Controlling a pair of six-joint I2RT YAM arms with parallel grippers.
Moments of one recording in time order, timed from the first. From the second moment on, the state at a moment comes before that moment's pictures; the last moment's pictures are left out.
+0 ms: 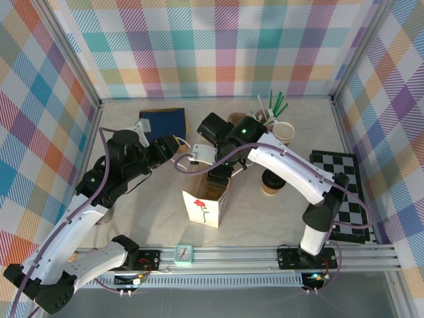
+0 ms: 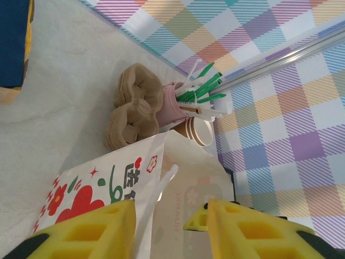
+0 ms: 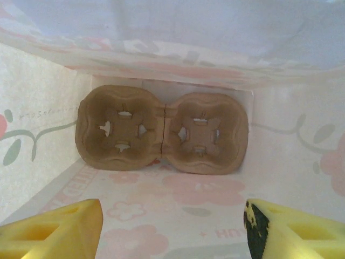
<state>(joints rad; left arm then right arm) -0.52 0.93 1.12 -0.58 0.09 -0.92 0.96 1.77 1.97 -1.44 -0.03 -0.47</state>
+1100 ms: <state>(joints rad) -0.53 1.14 1.43 -0.92 -0.04 -0.62 0.76 1.66 2.25 -1.44 0.06 0.13</state>
